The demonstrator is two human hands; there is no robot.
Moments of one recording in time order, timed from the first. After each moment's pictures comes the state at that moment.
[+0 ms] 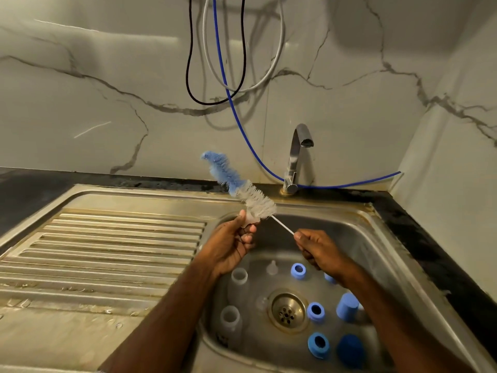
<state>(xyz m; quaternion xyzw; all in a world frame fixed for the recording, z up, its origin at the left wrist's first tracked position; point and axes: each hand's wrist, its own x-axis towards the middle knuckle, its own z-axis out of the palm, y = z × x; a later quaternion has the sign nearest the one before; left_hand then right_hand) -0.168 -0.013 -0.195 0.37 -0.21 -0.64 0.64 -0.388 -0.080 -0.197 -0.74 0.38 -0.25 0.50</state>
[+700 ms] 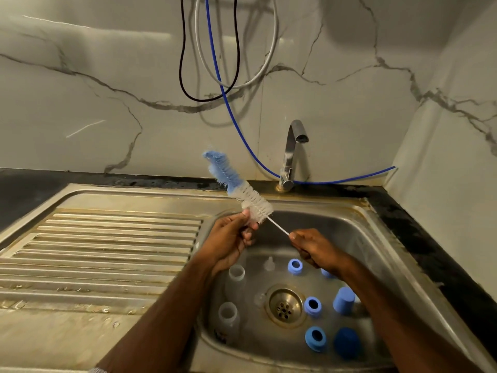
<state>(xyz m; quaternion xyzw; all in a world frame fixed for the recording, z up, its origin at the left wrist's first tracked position) -0.175 -0.012 -0.198 0.37 -0.31 -0.58 0.65 -0.388 -0.083 -0.200 -0.75 0.39 -0.21 0.50</state>
